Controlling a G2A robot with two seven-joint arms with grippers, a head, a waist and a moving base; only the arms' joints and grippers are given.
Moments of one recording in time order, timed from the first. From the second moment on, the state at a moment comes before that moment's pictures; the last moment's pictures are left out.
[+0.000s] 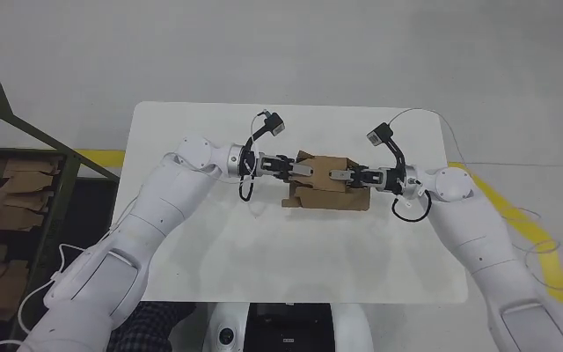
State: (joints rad) left arm 0.69 -1.20 -0.80 -1.00 -0.61 -0.53 -1.29; right arm -0.85 -1.08 0.95 -1.08 0.56 -0.59 1.23
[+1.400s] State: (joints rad) left arm 0.64 -1.21 -0.76 -1.03 -0.67 -0.54 -1.28; right arm -0.87 -1.12 0.93 -1.03 0.55 -0.58 1.12
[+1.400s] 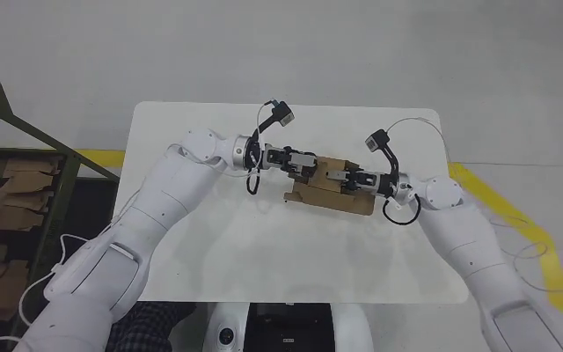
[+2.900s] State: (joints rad) left arm 0.64 -1.19 -0.83 -0.98 -0.69 -0.55 -1.27; right arm -1.01 -1.10 1.04 -1.25 0.53 -0.53 1.13
